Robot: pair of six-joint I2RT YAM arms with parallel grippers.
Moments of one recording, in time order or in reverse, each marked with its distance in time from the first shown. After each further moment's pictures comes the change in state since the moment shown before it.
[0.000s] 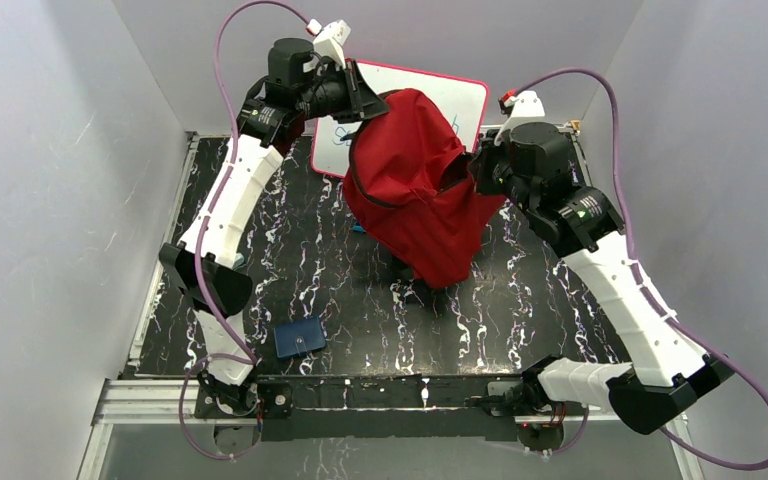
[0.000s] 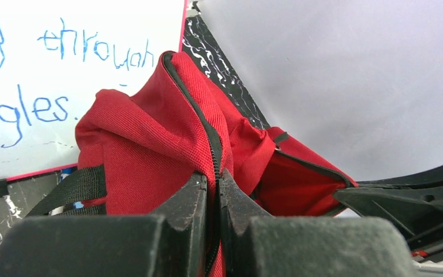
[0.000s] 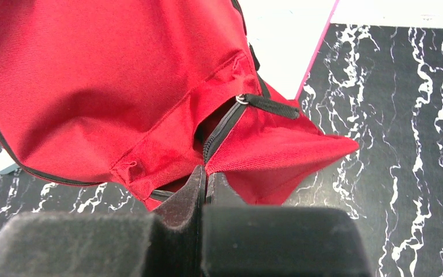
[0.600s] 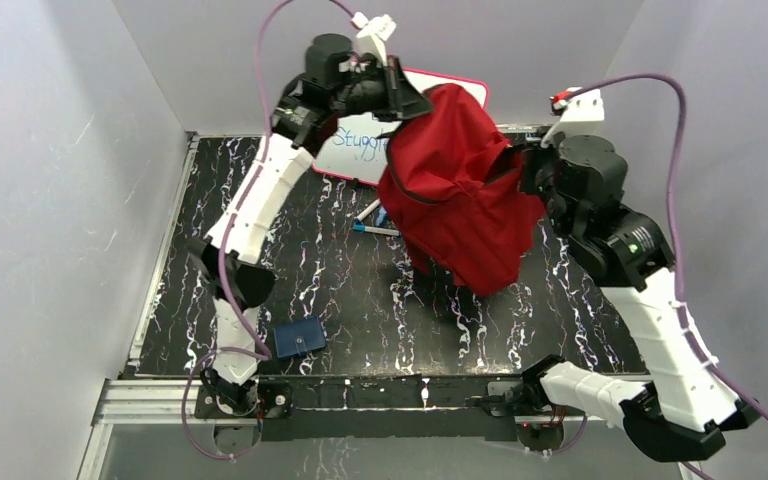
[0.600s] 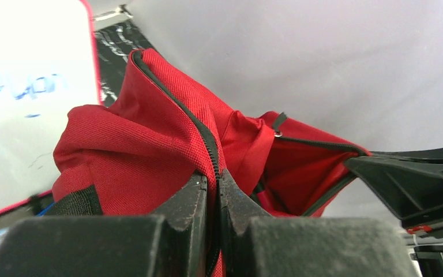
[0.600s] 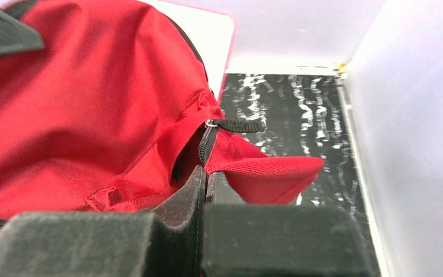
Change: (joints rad) left arm -0.093 0.097 0.181 0.002 0.051 -0.052; right arm 0.002 -0.111 0.065 -0.028 0.228 -0.146
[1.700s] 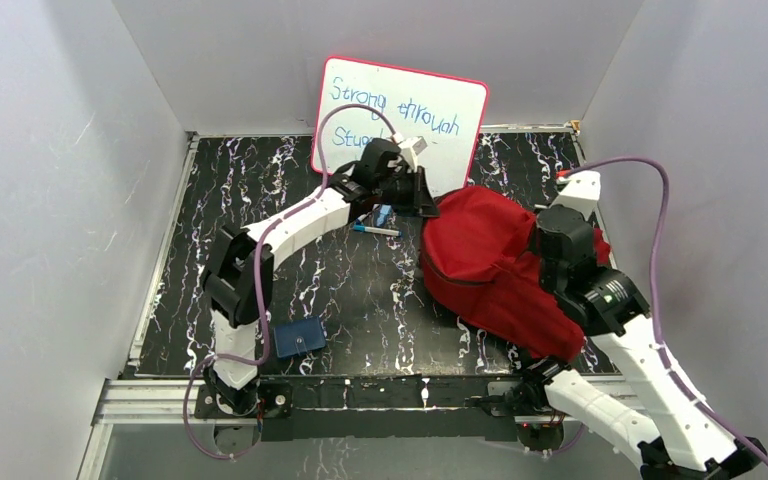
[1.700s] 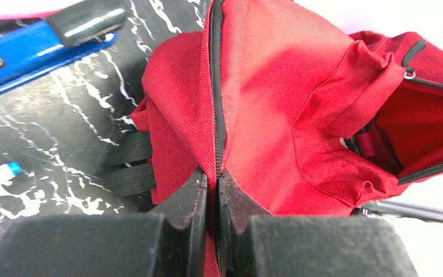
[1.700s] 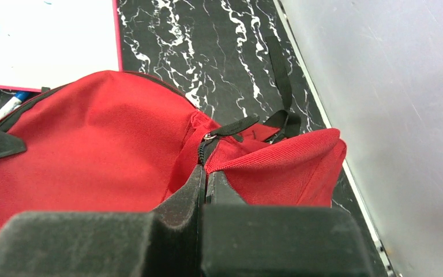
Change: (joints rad) left arm -0.175 -0.028 -0.779 0.360 -0.110 -0.022; right arm -0.005 -0.327 -0.550 -0.010 0.285 0.132
